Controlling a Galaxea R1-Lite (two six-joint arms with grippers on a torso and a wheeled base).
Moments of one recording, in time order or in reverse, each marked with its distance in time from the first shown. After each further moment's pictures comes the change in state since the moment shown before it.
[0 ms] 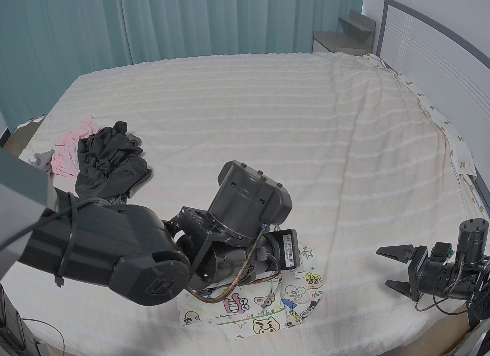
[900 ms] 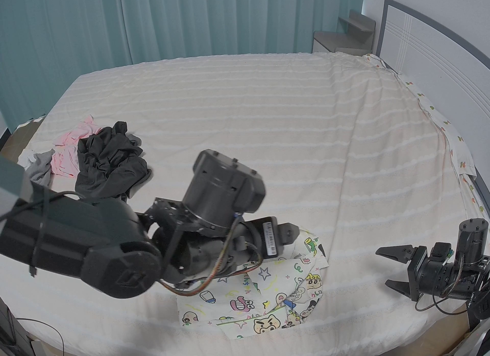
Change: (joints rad) left arm 0.041 -0.062 0.048 -0.024 0.030 -0.025; right arm 0.001 0.003 -0.001 0.000 0.000 -0.006
